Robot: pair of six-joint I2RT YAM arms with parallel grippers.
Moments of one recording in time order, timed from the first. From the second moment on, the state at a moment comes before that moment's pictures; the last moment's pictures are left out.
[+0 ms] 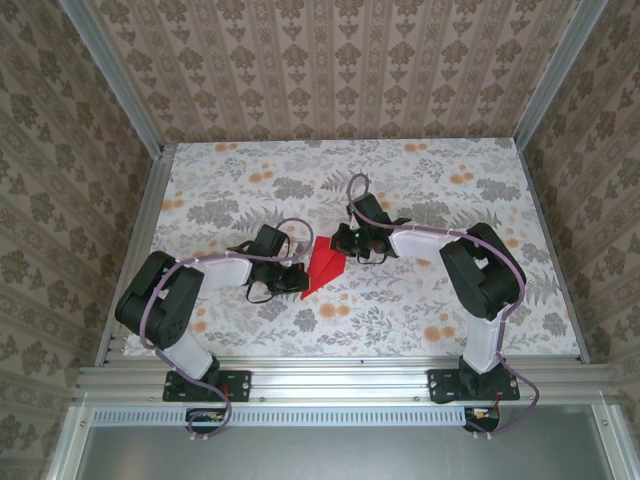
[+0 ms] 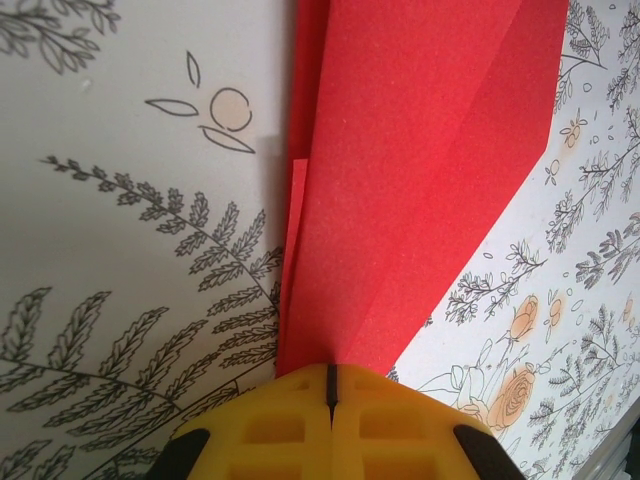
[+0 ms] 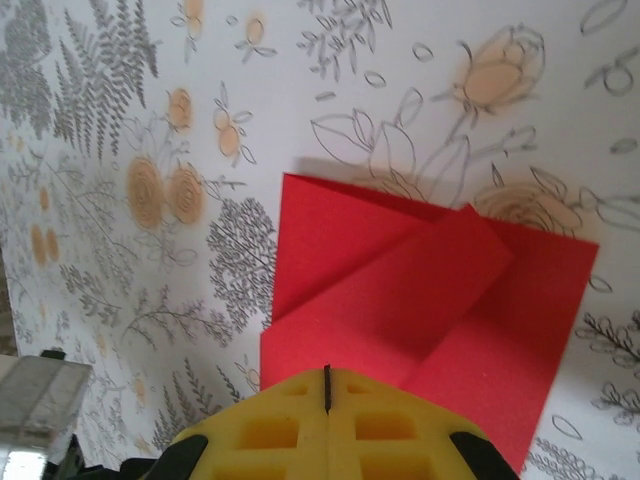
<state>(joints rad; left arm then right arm) -0.57 1.63 0.71 -0.22 0.50 -0.53 0.55 1.88 1.10 -0.10 -0.32 0.83</state>
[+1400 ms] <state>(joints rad) -0.57 1.62 0.80 -0.13 0.51 -0.64 0.59 2.03 1.11 0.05 -0.43 0.89</state>
